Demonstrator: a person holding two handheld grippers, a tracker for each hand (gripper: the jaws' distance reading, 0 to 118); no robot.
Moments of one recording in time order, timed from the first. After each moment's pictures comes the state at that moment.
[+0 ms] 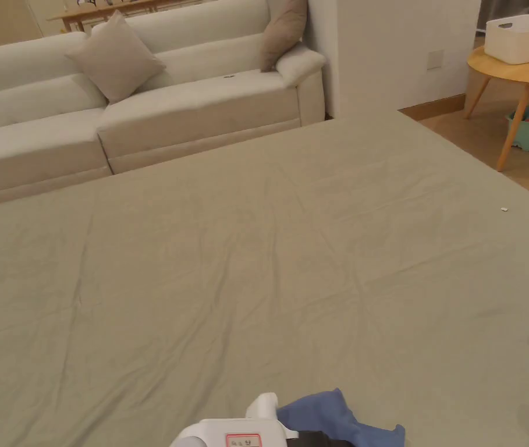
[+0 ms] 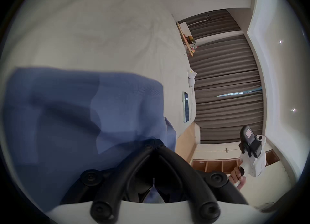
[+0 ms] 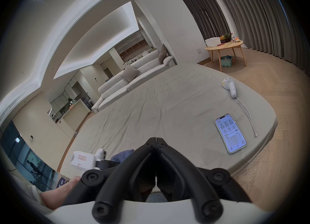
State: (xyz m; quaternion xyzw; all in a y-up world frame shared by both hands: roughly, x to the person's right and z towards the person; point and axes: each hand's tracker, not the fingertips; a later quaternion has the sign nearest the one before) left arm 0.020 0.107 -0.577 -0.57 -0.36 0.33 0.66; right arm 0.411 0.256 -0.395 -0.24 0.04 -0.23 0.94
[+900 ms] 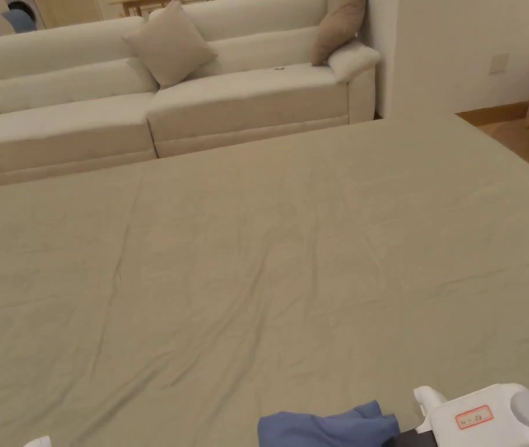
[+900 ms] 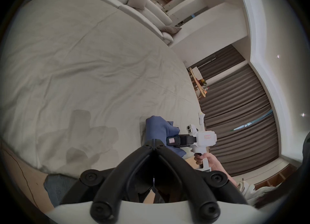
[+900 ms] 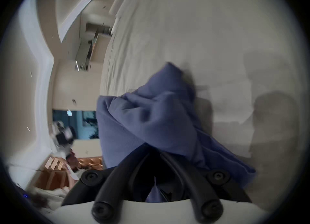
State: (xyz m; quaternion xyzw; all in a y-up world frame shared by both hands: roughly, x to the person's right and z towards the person) left arm -0.182 0.204 -0.472 -0.45 -0.20 0.35 0.80; right arm 0.331 0.047 -0.607 -0.60 0.30 -0.36 0.65
